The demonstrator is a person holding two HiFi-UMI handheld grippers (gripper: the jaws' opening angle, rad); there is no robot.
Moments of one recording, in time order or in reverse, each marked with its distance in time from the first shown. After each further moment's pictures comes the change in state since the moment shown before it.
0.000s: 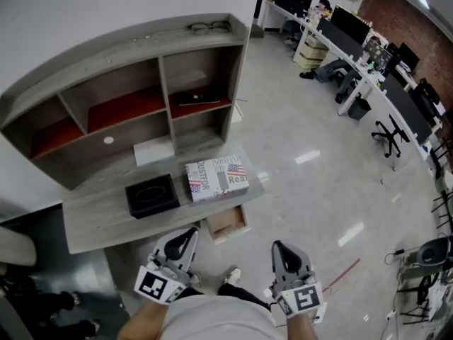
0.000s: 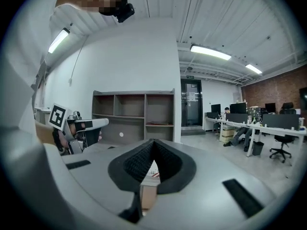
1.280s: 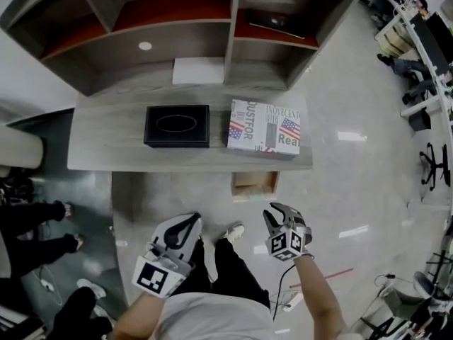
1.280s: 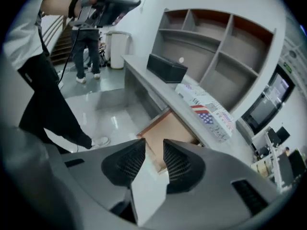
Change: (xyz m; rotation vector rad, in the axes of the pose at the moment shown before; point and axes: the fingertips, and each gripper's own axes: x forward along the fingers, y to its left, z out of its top) left arm -0.050 0.018 -0.110 -0.085 0.203 0.372; right arm 0.132 0.000 -0.332 -0.726 0.598 0.620
